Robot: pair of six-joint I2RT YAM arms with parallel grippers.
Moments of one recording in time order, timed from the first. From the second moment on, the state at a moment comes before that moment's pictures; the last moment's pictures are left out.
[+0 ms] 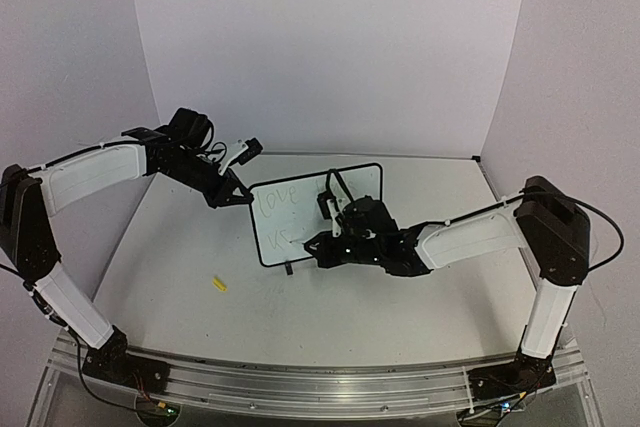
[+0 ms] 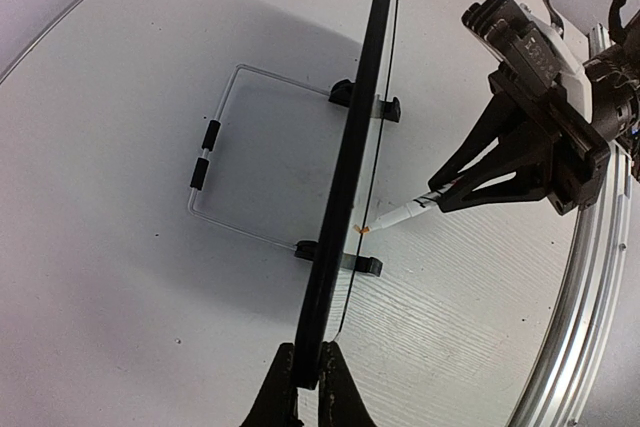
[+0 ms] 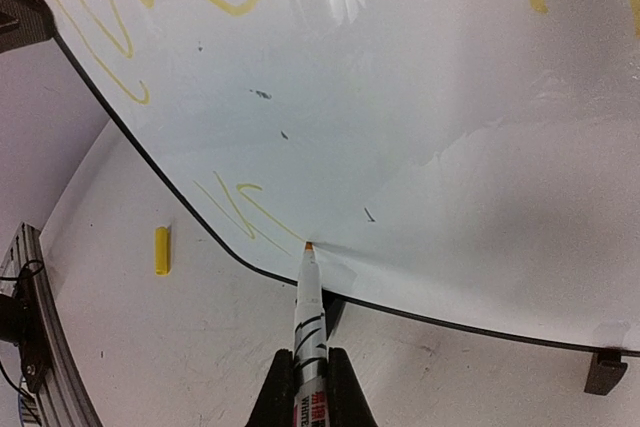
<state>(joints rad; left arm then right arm) -0.48 1.57 1.31 -0.64 0.49 0.36 0.95 1.88 1.04 0.31 -0.01 0.51</state>
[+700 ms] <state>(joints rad) -0.48 1.57 1.31 -0.64 0.49 0.36 0.95 1.92 1.10 0.27 -0.06 0.50</state>
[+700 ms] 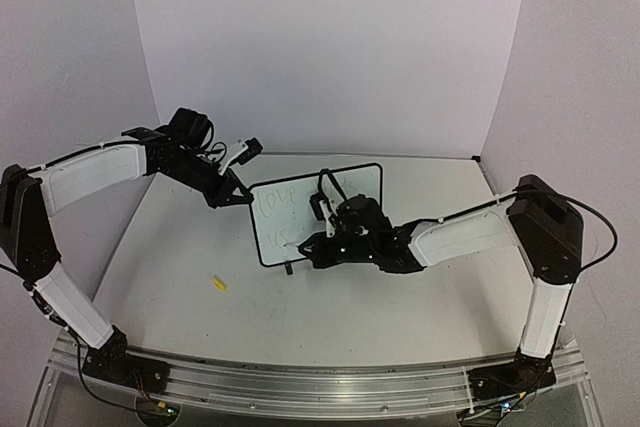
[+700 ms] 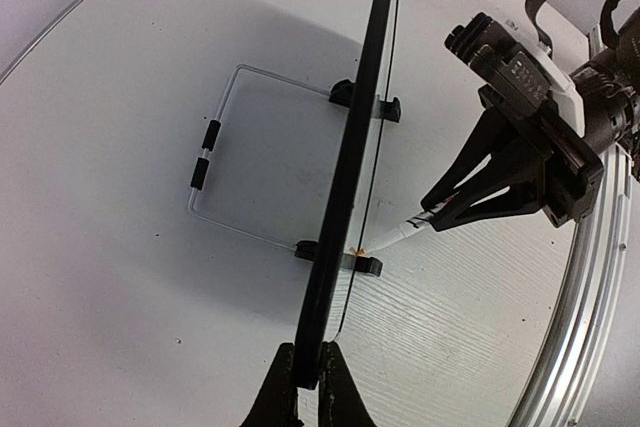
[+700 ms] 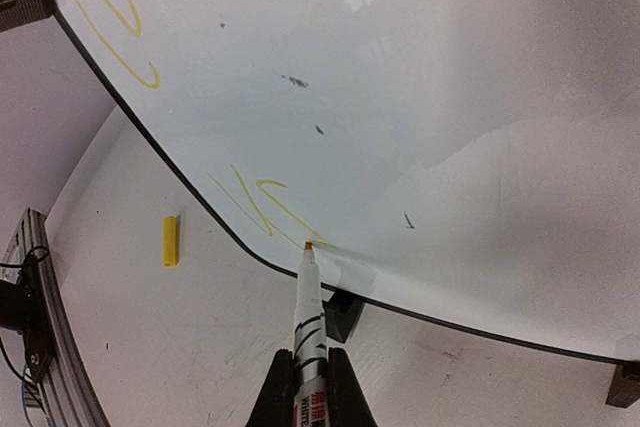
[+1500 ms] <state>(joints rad) -0.48 1.57 1.31 -0.64 0.49 0.36 0.95 1.79 1.03 0.28 -0.09 0.46</state>
